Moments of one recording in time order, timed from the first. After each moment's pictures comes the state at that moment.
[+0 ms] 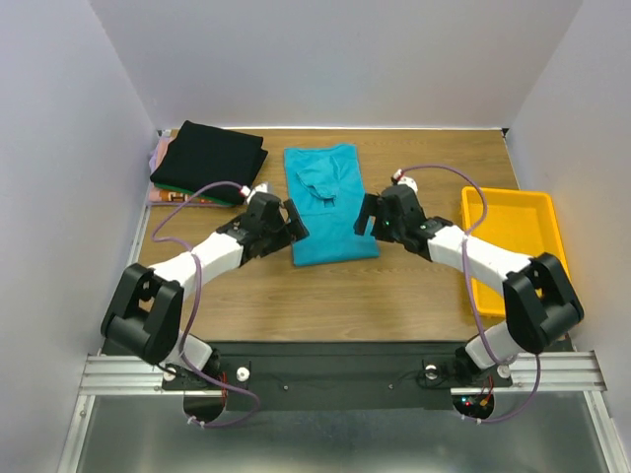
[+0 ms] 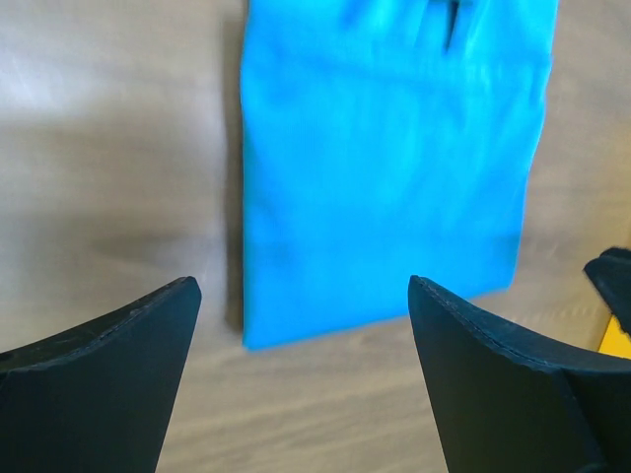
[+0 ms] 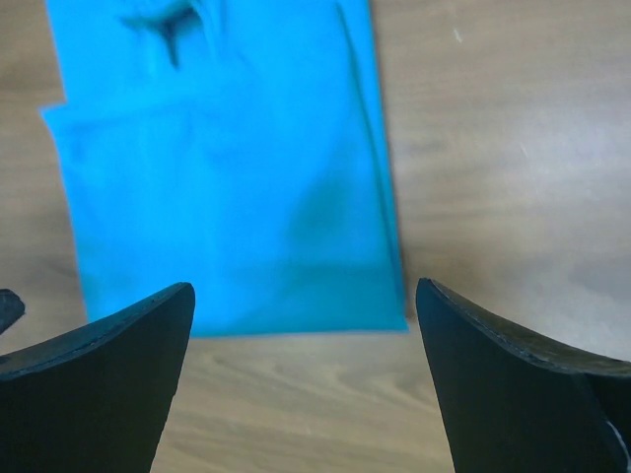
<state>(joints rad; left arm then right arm) -0.49 1.46 0.86 -0.17 -0.04 -0.80 0.55 1.53 0.97 -0.15 0.20 0.64</state>
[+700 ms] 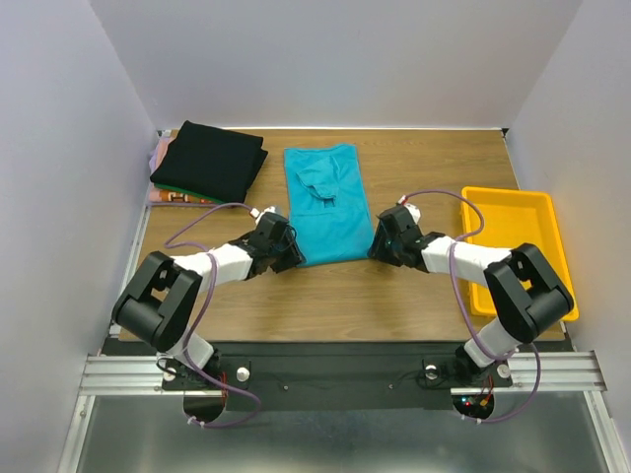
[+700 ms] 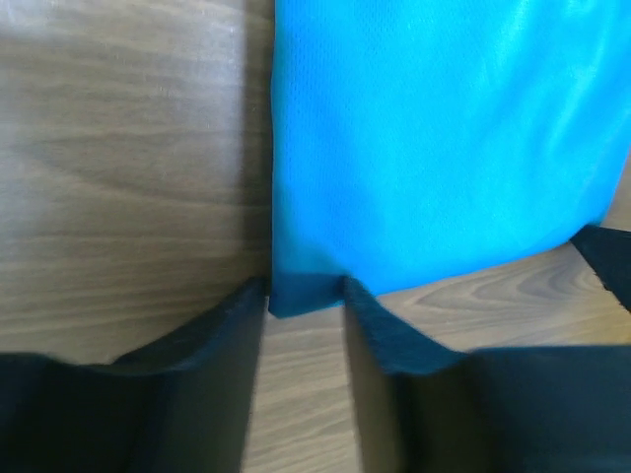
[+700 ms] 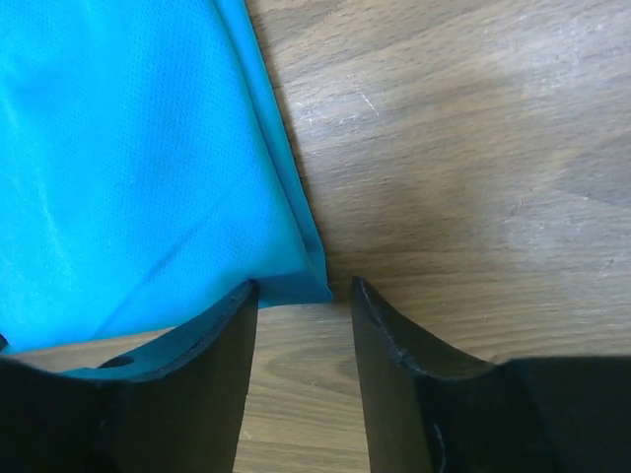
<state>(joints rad) -0.56 1.52 0.69 -0.03 0.01 -0.87 0.54 1.56 0.78 -0.11 0.19 0.79</state>
